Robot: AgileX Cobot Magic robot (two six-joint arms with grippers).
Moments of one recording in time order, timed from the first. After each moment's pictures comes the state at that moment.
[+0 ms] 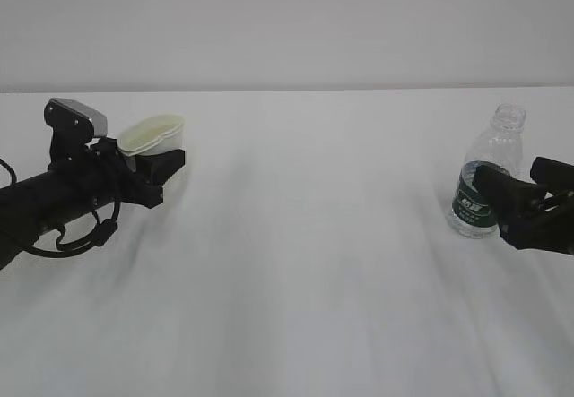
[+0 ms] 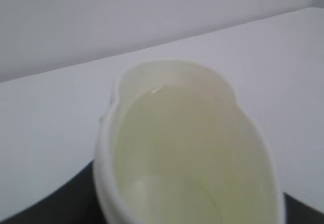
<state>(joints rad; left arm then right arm) -0.13 2.16 -0.83 0.54 -1.12 -0.23 0.02 1.57 -0.23 -0.34 -1.06 0.17</state>
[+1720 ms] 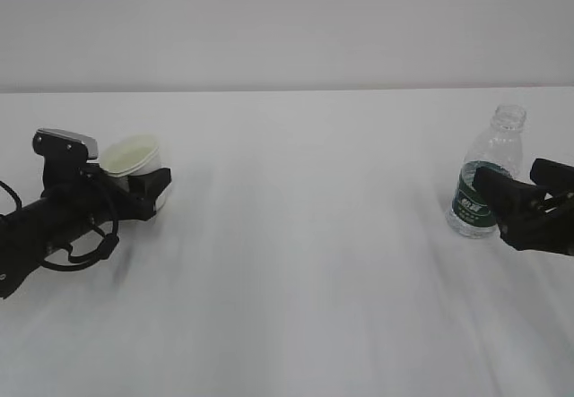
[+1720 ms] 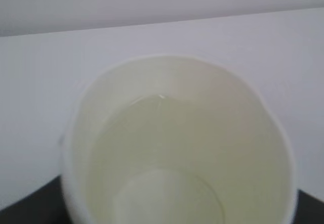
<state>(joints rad) -0.13 2.27 -0.82 0.38 -1.17 -0.19 0.02 1.57 -0.23 -0.34 -1.06 0.17</state>
